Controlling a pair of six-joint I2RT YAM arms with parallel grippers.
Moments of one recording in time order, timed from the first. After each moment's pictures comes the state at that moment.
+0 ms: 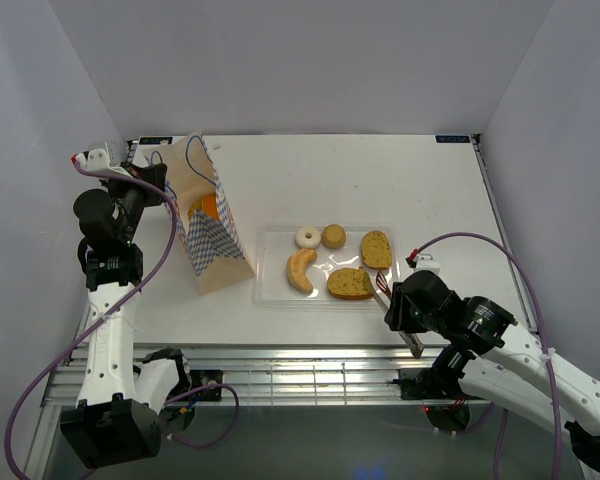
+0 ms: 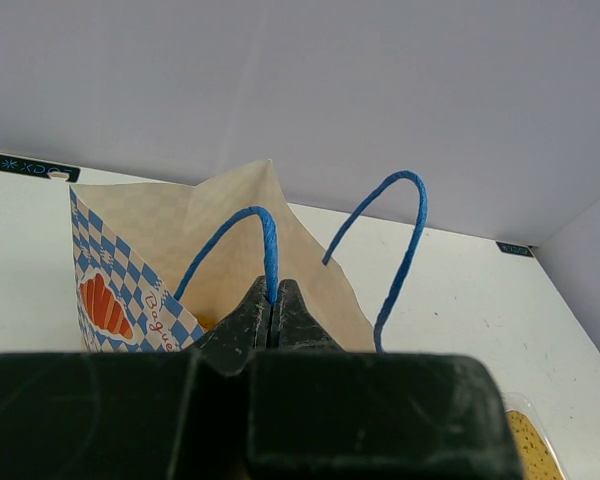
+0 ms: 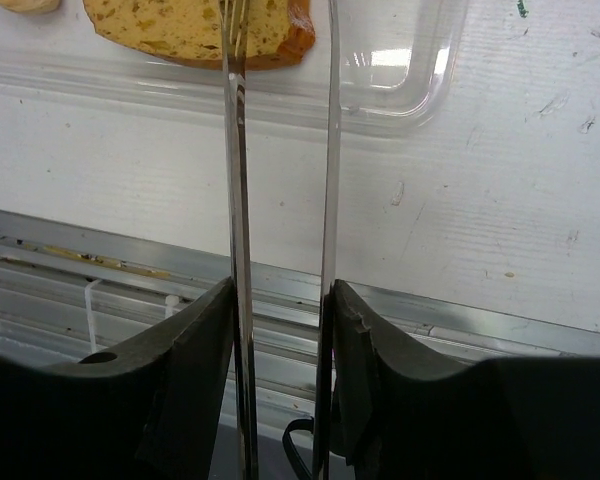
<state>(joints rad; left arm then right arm) 0.17 0.93 0.91 0.11 0.32 -0.38 0.88 0.62 0.63 -0.95 0.23 0.73</state>
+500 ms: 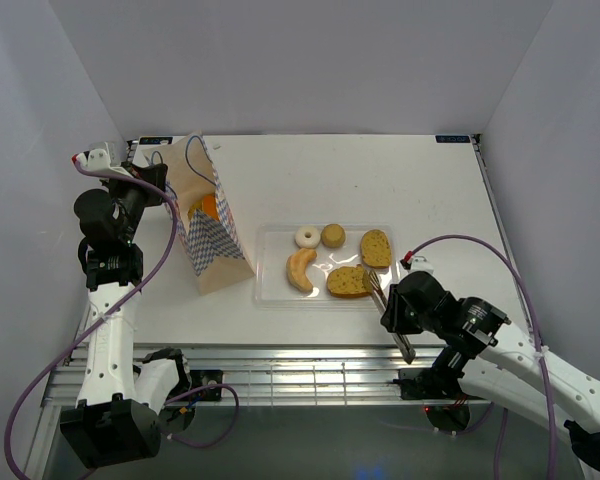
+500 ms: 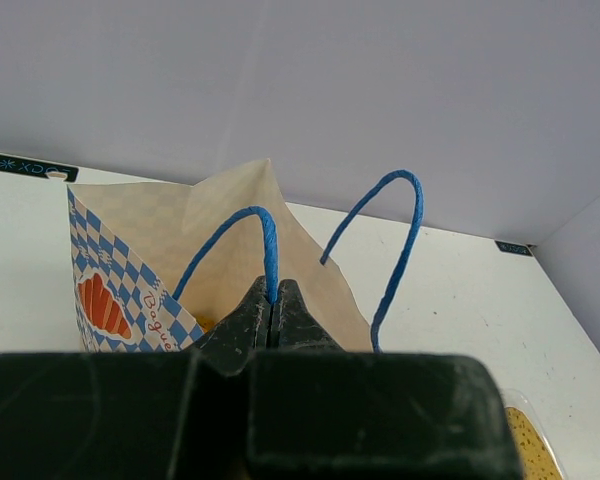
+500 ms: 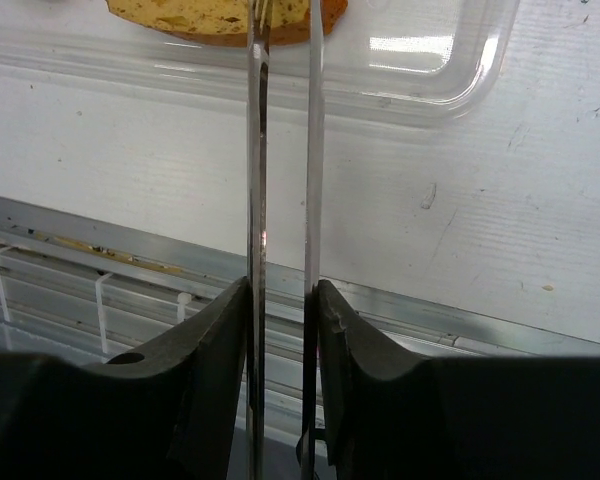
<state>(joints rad) 0.17 0.93 0.91 0.11 0.32 -0.37 0.88 0.63 0.58 -0.89 0.18 0.74</state>
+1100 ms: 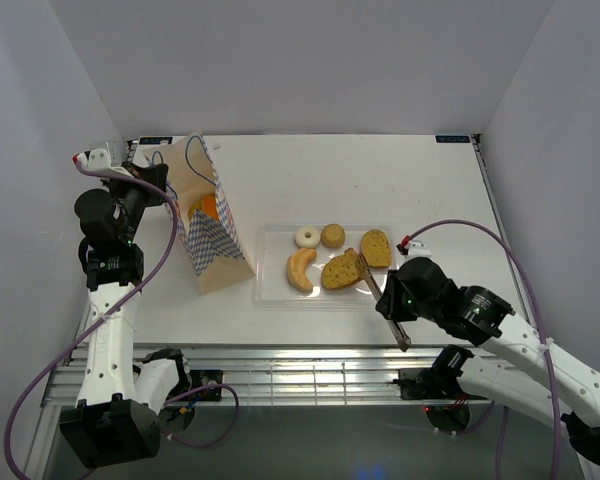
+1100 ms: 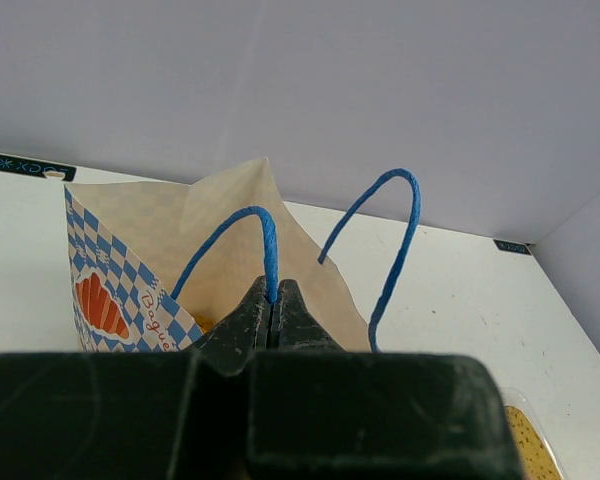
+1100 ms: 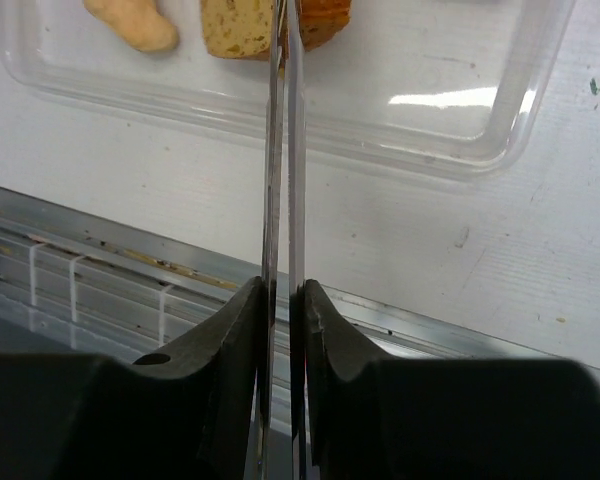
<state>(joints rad) 0.16 0.93 0.91 0.11 0.32 -0.37 0.88 0.69 0.69 -0.87 0.17 0.71</state>
